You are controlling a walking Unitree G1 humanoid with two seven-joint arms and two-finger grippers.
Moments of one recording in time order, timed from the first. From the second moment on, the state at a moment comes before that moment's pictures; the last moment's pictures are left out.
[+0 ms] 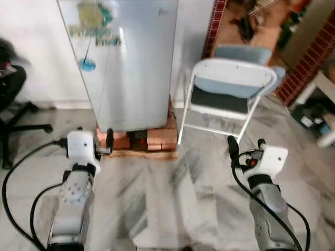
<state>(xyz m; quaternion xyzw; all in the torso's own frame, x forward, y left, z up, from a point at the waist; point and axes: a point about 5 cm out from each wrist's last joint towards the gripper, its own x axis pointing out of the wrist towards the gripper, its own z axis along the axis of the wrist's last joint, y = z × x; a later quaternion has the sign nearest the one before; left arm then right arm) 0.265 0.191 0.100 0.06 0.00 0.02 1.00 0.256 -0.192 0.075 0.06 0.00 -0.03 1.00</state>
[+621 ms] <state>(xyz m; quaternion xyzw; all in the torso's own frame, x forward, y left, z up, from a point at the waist) 0.258 0.194 0.091 0.05 0.04 -0.02 1.00 0.246 -0.184 0.070 0.07 0.01 -0.05 1.00</state>
